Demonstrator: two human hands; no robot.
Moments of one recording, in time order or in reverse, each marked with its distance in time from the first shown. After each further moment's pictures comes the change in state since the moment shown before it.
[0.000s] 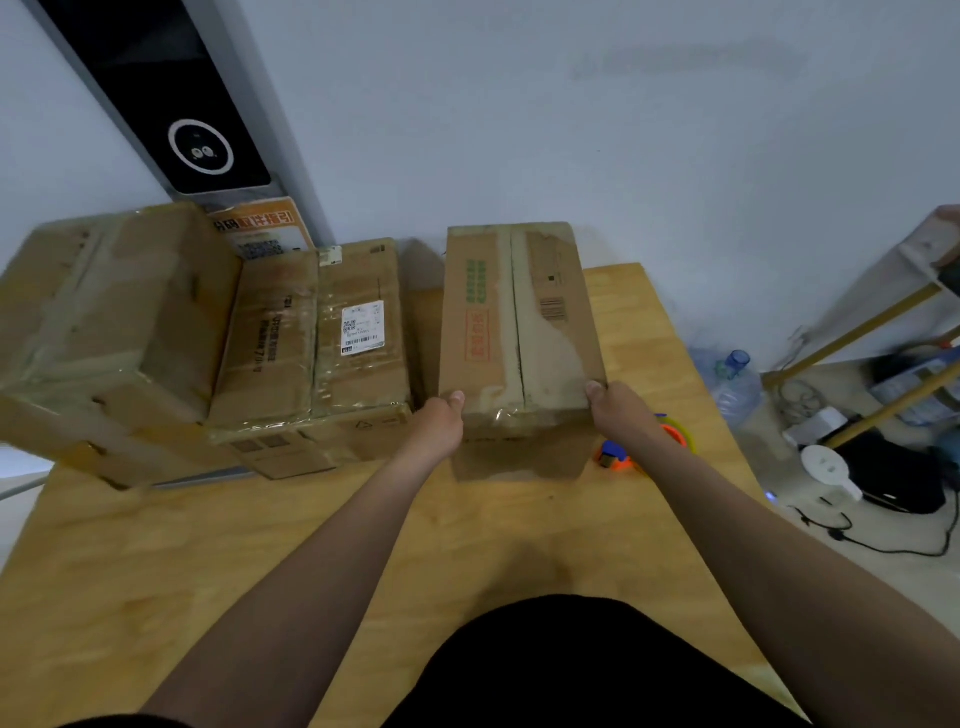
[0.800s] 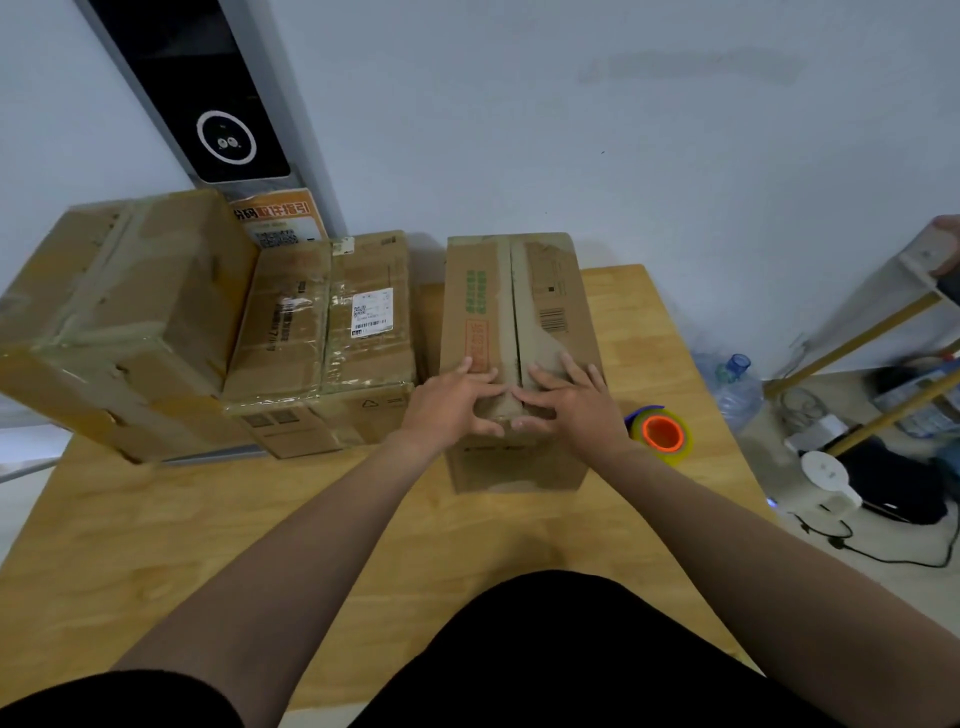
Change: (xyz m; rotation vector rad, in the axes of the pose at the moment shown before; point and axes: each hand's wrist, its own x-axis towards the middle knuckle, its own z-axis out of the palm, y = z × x) left_hand -0.019 -0.002 -0.005 0.608 -0.007 0.592; right_hand -0.037 -0.005 0.031 -0.647 -0.011 -0.626
